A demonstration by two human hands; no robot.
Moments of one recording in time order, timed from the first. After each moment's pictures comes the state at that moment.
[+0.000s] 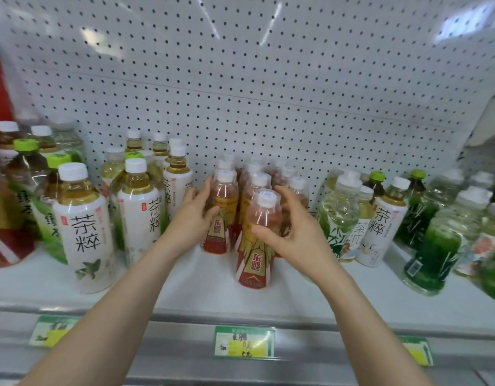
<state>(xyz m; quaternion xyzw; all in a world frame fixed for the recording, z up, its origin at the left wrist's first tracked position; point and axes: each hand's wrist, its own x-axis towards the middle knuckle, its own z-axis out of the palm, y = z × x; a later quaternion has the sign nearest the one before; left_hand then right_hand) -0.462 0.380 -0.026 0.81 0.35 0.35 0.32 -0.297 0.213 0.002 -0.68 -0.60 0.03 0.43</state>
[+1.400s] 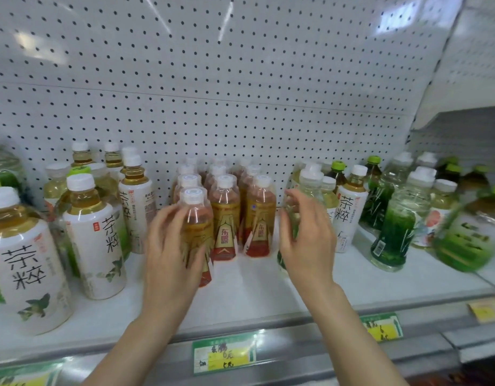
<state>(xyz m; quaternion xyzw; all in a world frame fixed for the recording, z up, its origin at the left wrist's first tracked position) -0.459 0.300 -0.056 0.78 0.30 0.54 0.10 -0.276 0.193 -0.019 -0.64 -0.48 -0.36 0.48</state>
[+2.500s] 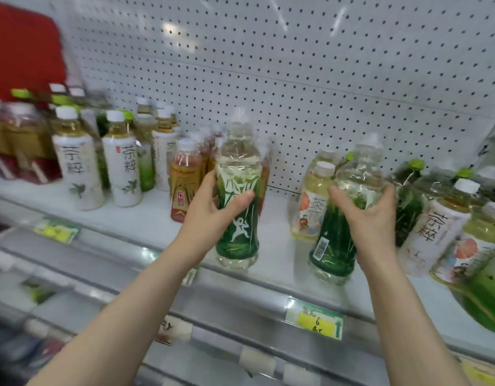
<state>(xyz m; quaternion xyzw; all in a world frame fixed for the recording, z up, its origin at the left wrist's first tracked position) -0.358 0.170 -0.022 0.65 0.31 0.54 0.44 -0.112 0.108 0.001 -0.60 -0.45 0.07 0.66</state>
